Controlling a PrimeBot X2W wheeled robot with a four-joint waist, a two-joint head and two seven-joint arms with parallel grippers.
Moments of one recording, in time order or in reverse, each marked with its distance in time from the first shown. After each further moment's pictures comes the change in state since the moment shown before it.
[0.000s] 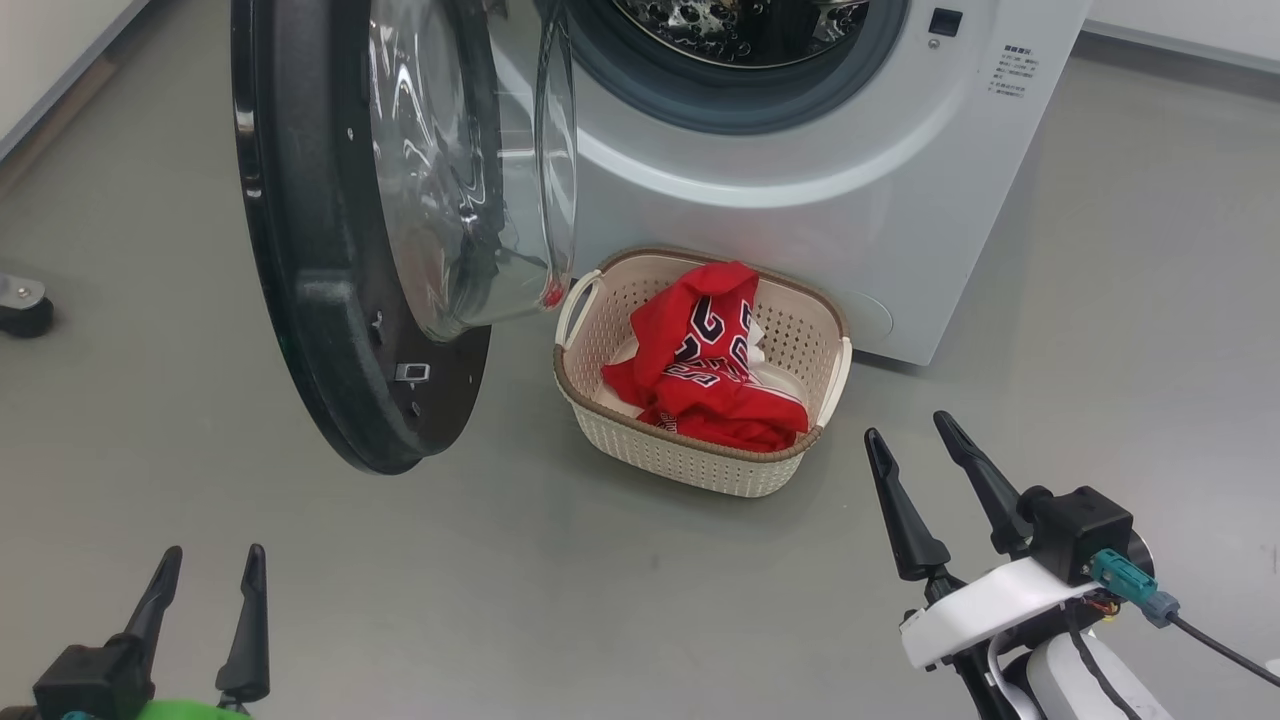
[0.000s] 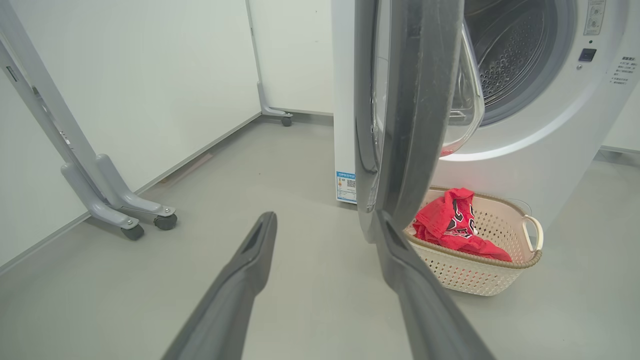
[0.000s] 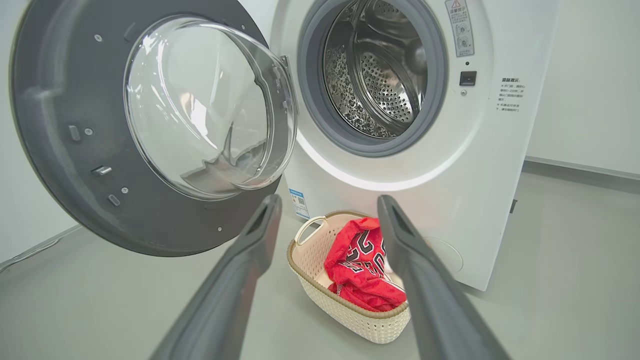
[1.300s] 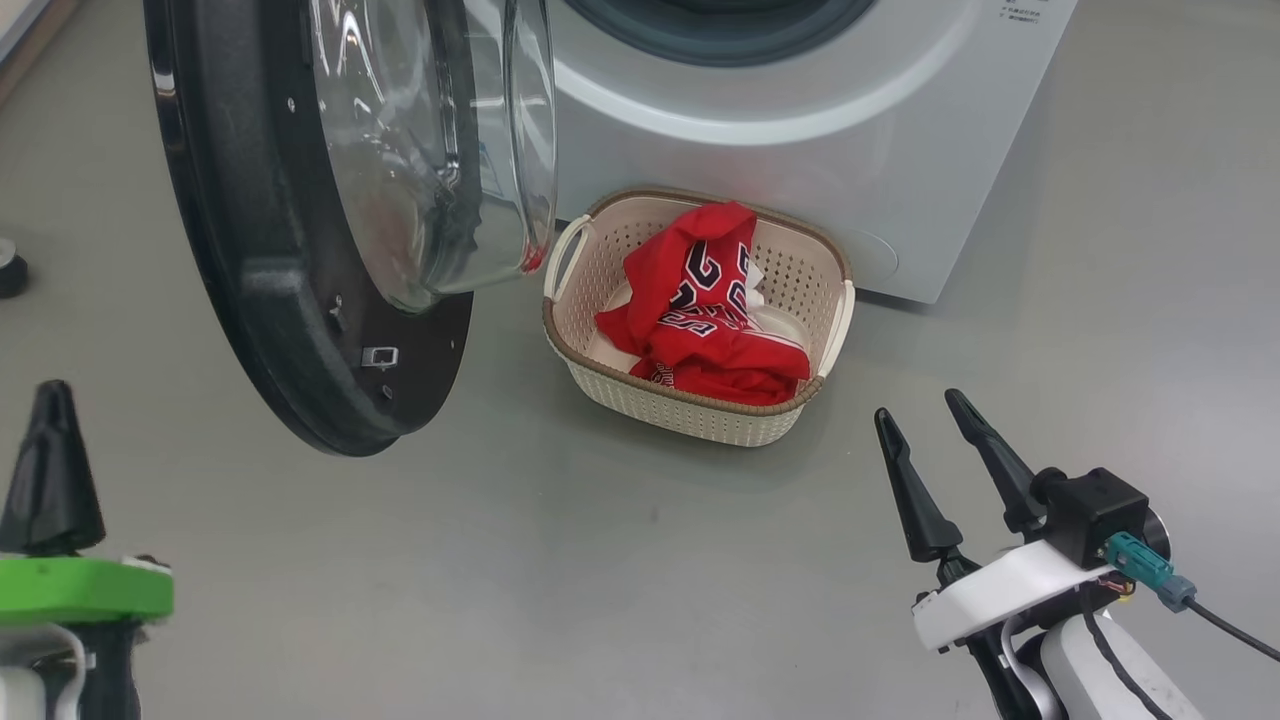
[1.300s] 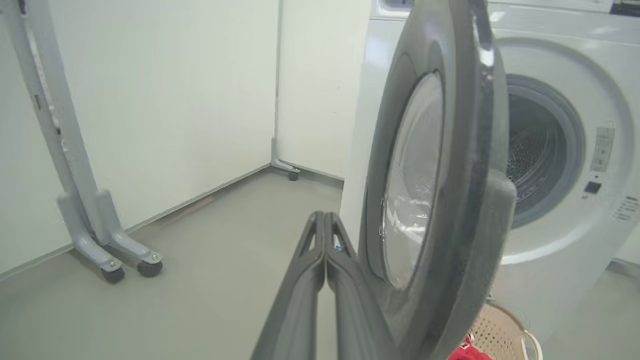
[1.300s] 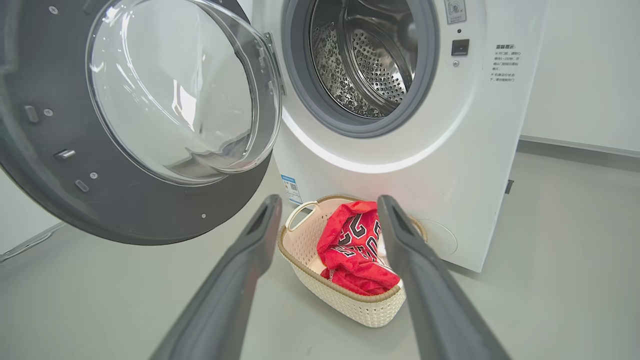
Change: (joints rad) left arm -0.170 0.054 0.074 -0.116 -0.255 0.000 0.058; right arm -0.023 -0.026 -0.002 -0.013 -0.003 0.000 0.000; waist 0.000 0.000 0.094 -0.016
